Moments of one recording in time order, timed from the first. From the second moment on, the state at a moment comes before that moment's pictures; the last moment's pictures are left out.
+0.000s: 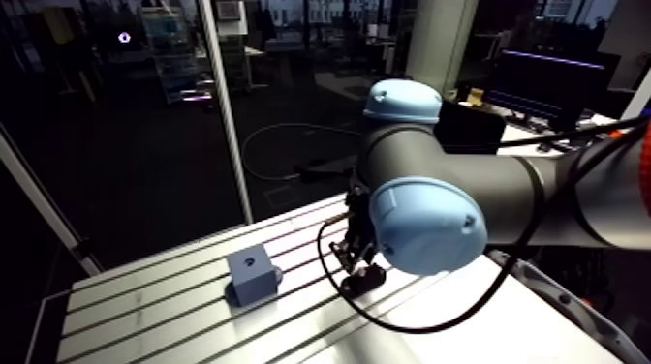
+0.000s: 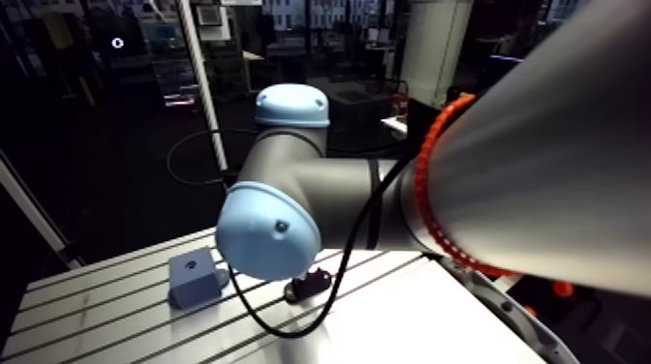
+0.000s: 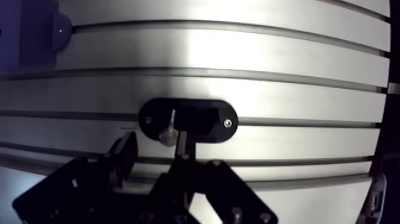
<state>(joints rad) -0.53 -1.45 2.22 -2.45 -1.51 -2.15</state>
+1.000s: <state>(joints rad) -0.53 -1.43 2.22 -2.46 -1.51 -2.16</state>
